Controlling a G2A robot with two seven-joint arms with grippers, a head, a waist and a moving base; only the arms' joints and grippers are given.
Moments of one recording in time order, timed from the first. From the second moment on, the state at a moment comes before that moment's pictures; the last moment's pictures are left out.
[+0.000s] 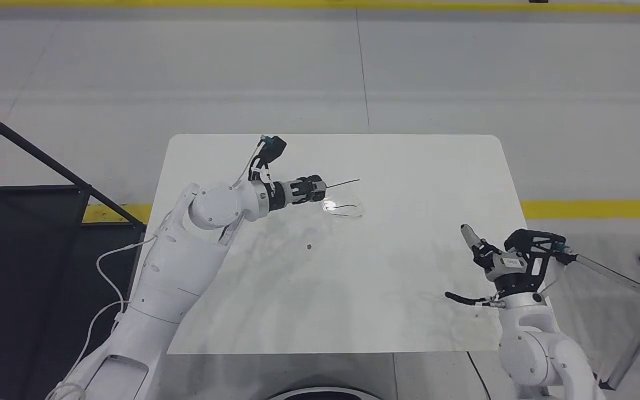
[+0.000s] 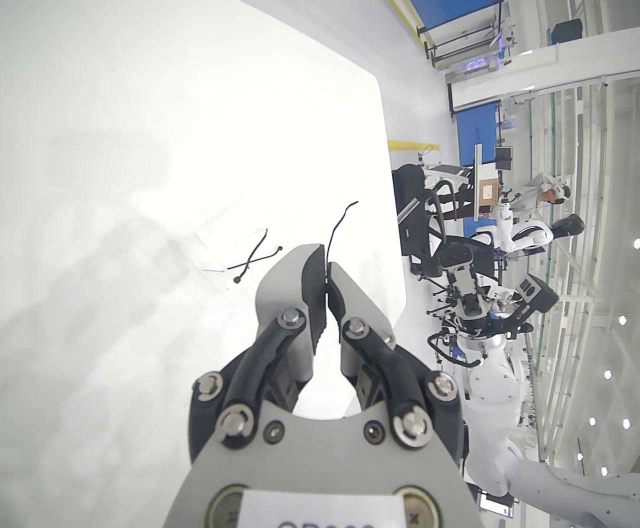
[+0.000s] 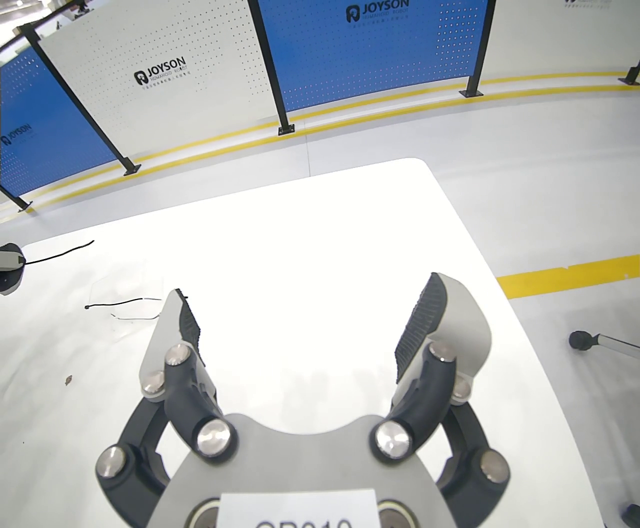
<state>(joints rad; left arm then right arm) 0.79 -1.27 -1.15 -1.31 0.17 0.02 -0.86 -1.66 -1.17 1.61 -1.98 -1.00 0.10 0.15</state>
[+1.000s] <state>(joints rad) 0.68 -1.31 -1.02 -1.24 0.00 -0.23 -0.91 -1.52 -1.20 1.56 -1.89 -0.07 -0.10 0.47</state>
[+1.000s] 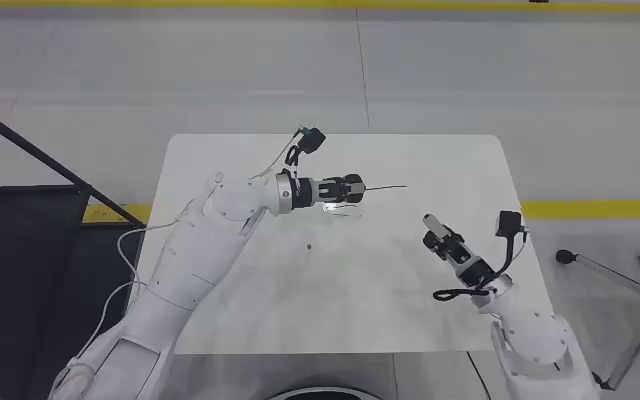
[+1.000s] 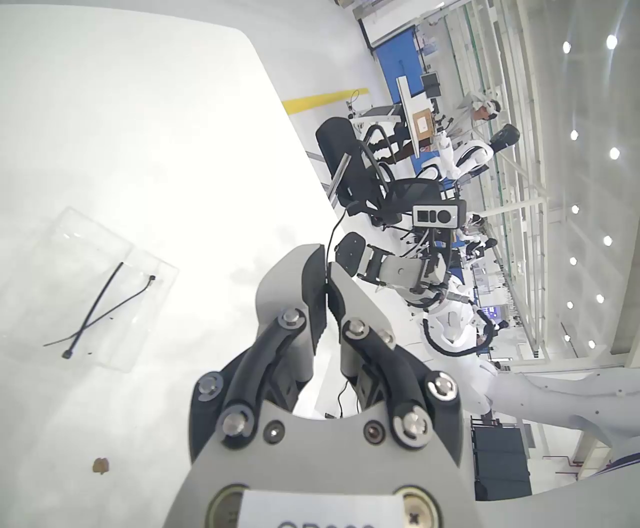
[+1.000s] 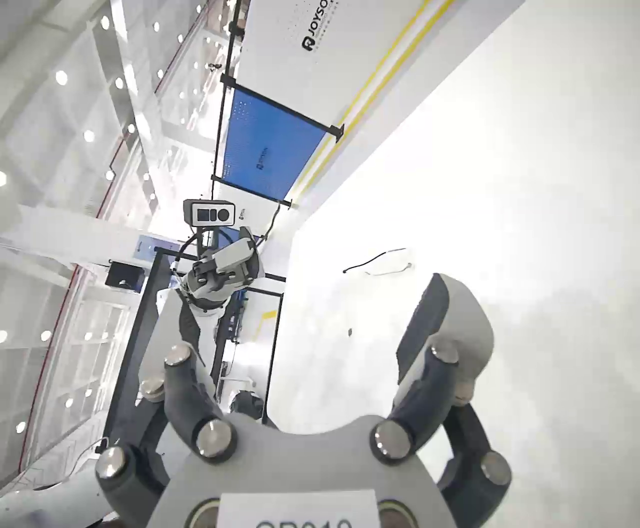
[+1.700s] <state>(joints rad) 0.66 -1.34 -0.94 -1.22 -0.10 -0.23 -0.95 -1.48 -1.21 1.48 -1.85 0.07 -0.17 0.40</state>
